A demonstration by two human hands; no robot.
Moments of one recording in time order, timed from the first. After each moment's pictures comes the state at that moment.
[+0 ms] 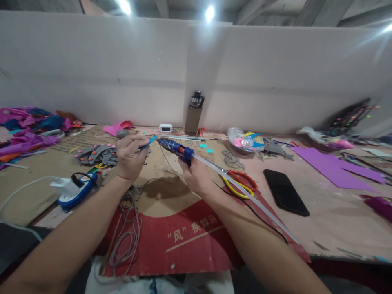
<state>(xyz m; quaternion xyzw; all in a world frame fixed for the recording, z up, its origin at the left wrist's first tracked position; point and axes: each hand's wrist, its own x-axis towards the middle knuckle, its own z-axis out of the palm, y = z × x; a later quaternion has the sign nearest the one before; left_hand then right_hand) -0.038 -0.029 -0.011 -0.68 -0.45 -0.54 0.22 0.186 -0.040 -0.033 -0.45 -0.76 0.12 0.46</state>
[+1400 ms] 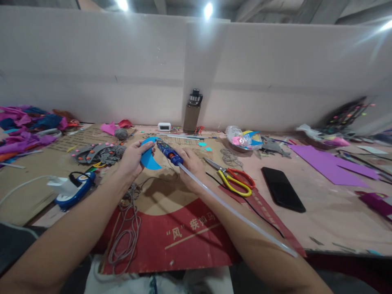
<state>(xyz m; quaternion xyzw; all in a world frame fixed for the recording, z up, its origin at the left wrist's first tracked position) -0.011 -0.026 -0.006 -0.35 -0.38 -0.67 -0.53 0.185 -0.034 -0.040 -0.37 -0.82 0.01 0.44</state>
